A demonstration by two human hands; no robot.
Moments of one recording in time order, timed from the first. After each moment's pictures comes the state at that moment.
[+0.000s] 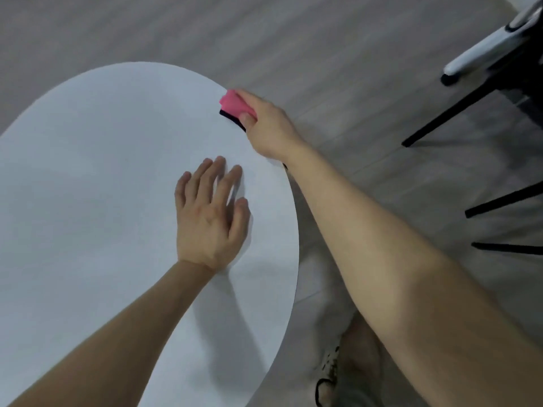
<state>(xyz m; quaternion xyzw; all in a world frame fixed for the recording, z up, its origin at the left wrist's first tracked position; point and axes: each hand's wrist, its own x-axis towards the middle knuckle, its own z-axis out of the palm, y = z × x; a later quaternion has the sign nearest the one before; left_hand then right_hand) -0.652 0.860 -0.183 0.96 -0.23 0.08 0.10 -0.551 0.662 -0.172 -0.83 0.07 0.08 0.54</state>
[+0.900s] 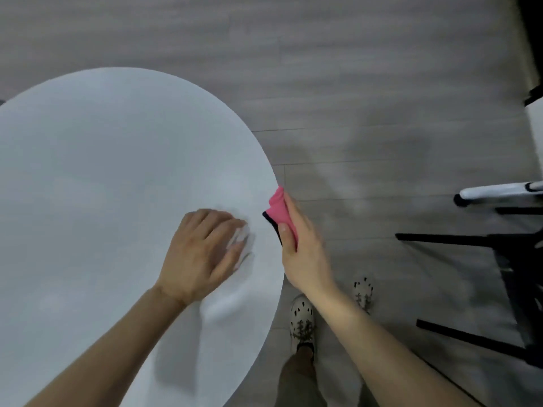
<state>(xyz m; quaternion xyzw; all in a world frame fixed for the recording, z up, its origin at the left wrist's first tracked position) -0.614 0.852 -0.167 0.96 -0.17 0.07 0.19 -0.590 0.627 -0.161 -0.85 0.00 0.15 0.50</state>
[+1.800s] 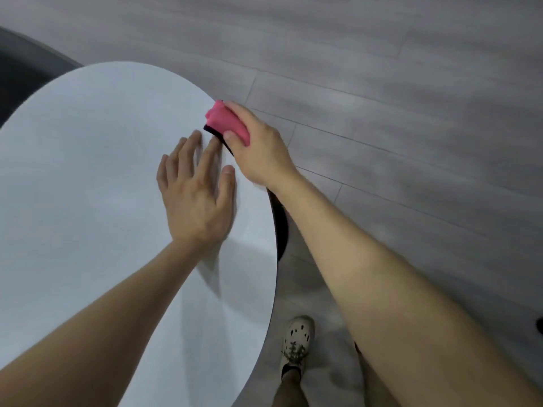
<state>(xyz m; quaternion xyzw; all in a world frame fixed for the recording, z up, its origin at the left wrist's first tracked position) -0.426 0.860 -0.188 0.94 0.32 0.09 0.03 -0.280 0.779 -0.183 -0.73 -0.26 0.29 0.56</state>
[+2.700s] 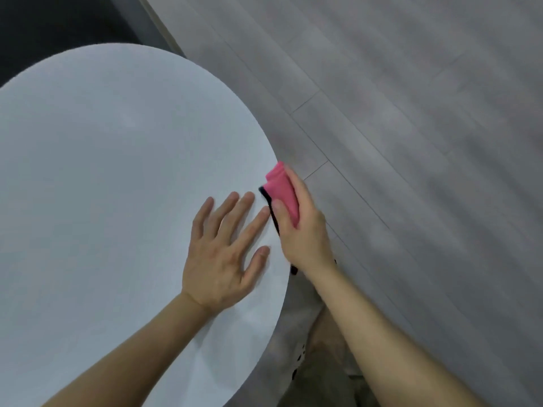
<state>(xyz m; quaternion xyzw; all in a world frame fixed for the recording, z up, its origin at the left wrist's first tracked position) -0.432 0.852 -0.198 0.94 0.31 0.12 0.07 -0.248 0.798 -0.169 -0.71 -0.32 0.41 0.47</state>
